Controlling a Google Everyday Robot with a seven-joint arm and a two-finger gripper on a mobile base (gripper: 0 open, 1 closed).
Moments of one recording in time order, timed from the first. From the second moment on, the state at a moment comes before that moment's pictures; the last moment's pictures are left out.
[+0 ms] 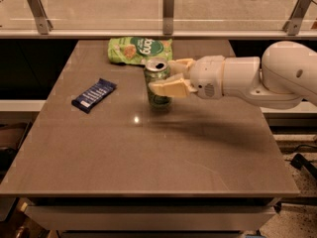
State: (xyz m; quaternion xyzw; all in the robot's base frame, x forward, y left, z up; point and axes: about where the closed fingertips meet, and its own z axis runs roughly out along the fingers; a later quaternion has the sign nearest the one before) arm 0.555 -0.015 0.903 -0.47 0.64 0.32 0.51
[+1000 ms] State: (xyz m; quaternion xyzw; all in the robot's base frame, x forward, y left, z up) arm 0.534 -0.044 0.936 -0.45 0.74 0.19 0.46
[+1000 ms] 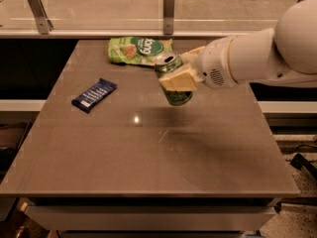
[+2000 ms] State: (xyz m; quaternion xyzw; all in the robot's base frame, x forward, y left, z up) arm 0.538 -0.058 0.934 -0.45 0.82 0.07 0.34
